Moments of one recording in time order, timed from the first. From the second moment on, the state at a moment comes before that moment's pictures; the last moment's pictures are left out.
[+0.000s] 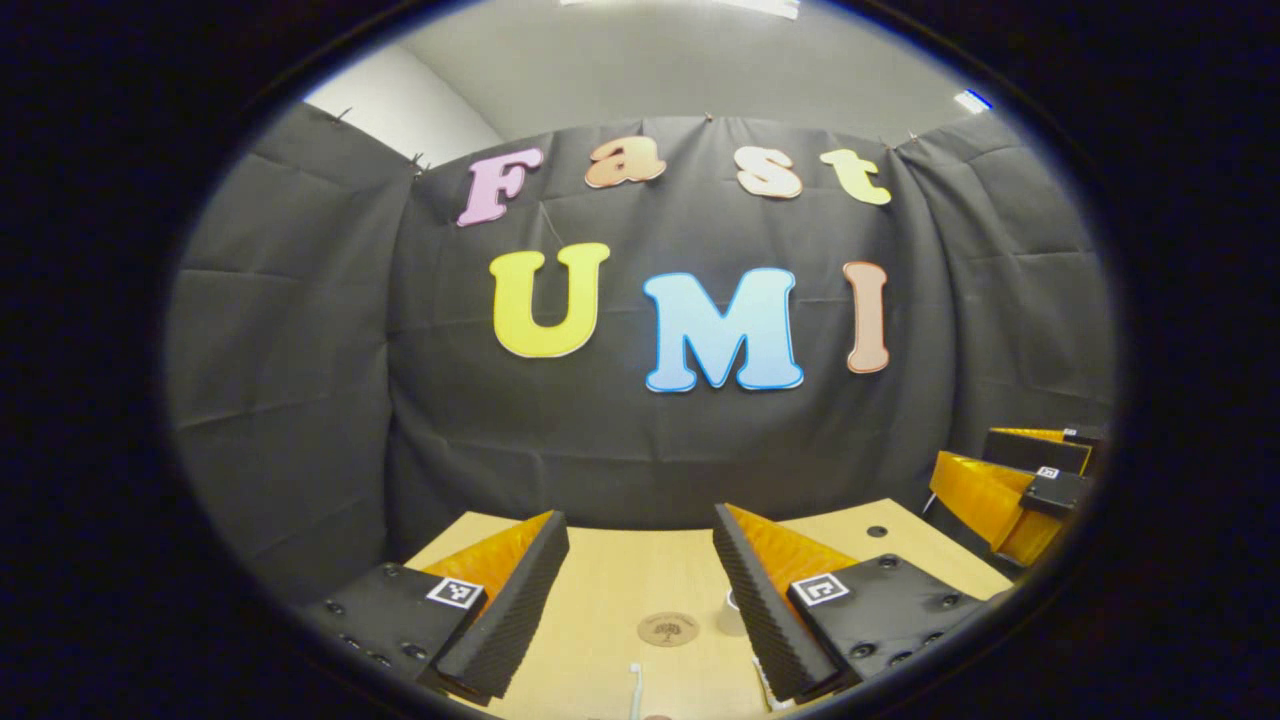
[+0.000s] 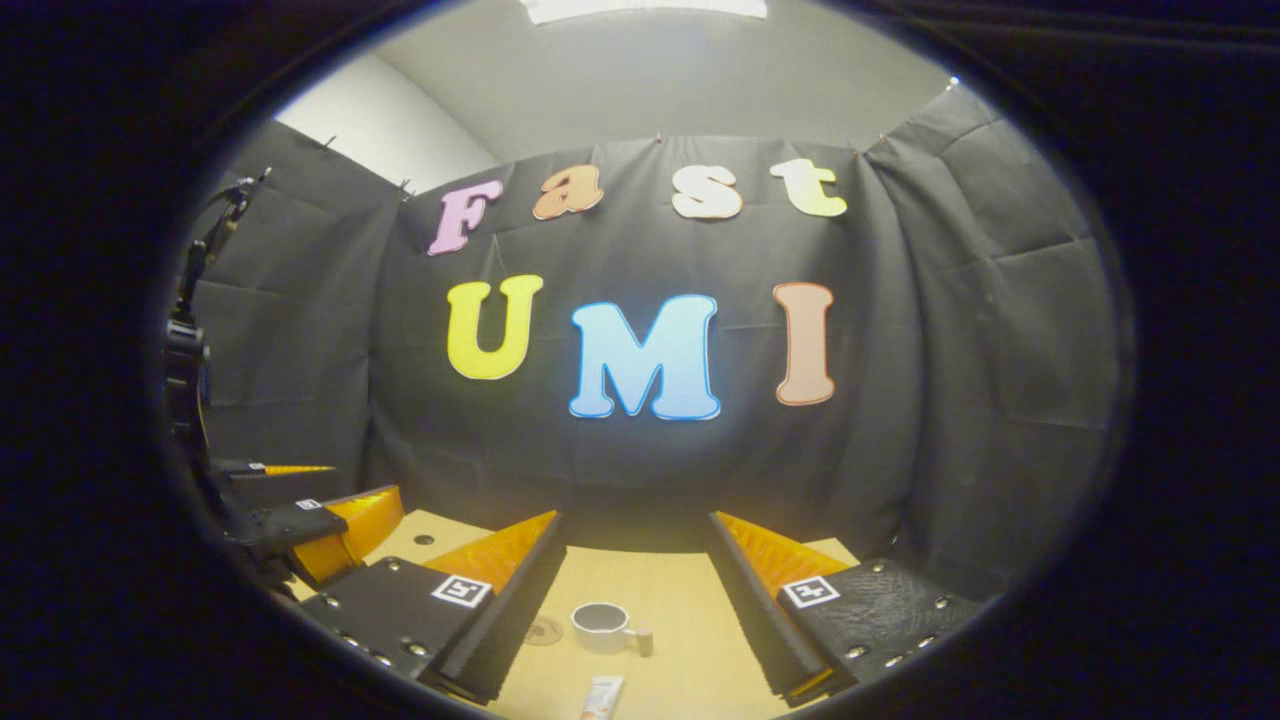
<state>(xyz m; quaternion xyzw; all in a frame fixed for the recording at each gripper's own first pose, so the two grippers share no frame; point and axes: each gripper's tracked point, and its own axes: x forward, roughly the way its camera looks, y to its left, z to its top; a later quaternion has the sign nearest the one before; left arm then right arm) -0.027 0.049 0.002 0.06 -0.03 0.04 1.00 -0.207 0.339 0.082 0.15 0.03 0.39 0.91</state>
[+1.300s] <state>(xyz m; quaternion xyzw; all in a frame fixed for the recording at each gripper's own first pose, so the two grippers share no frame) 0.003 0.094 -0.260 0.02 0.32 0.04 0.95 -0.240 0.436 -0.119 0.00 0.33 0.45 0.83</state>
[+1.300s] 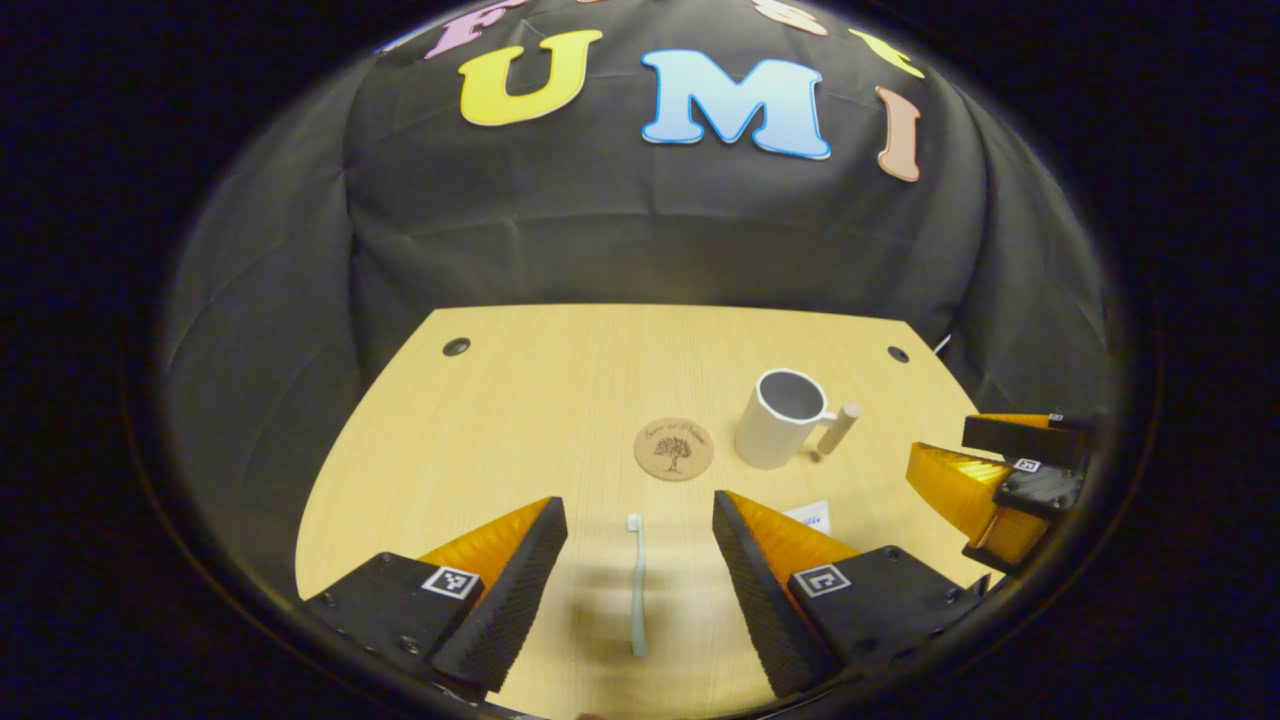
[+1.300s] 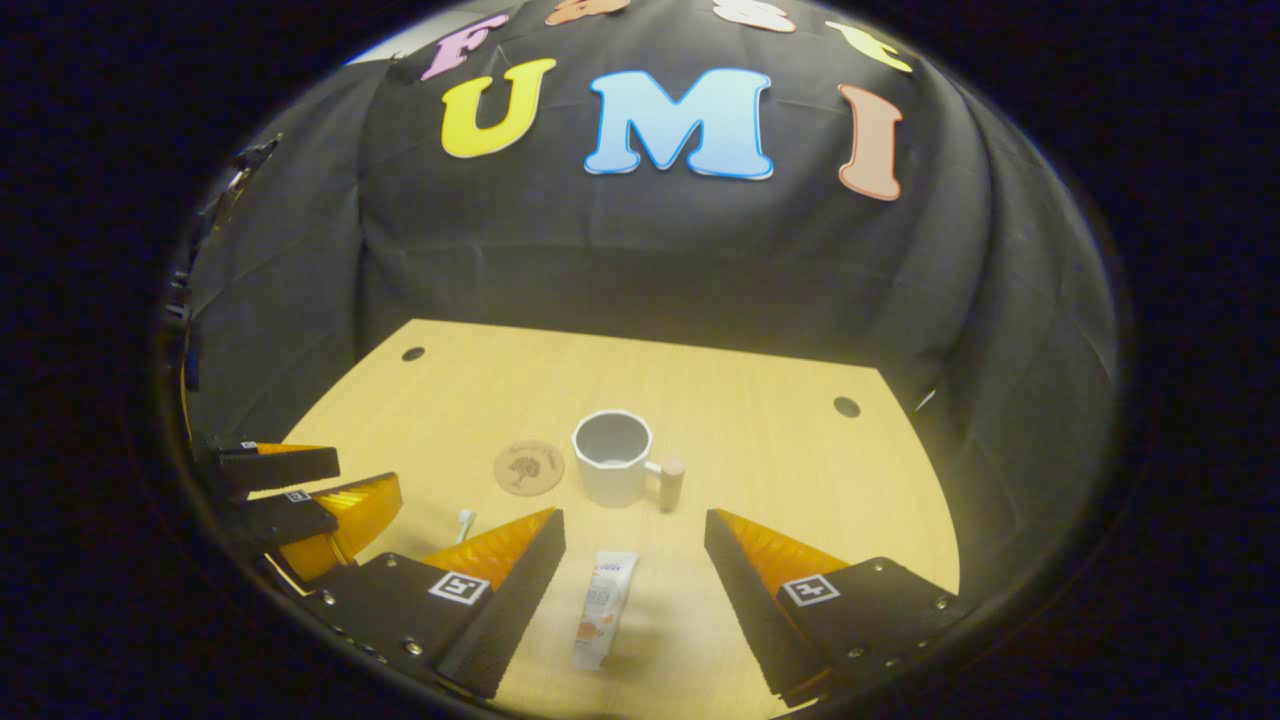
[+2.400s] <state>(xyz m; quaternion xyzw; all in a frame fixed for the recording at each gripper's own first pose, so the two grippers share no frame) -0.012 0.119 -0.419 -0.01 0.57 0.05 0.82 -0.306 0.464 -0.274 -0.11 0.58 0.43 0.68</state>
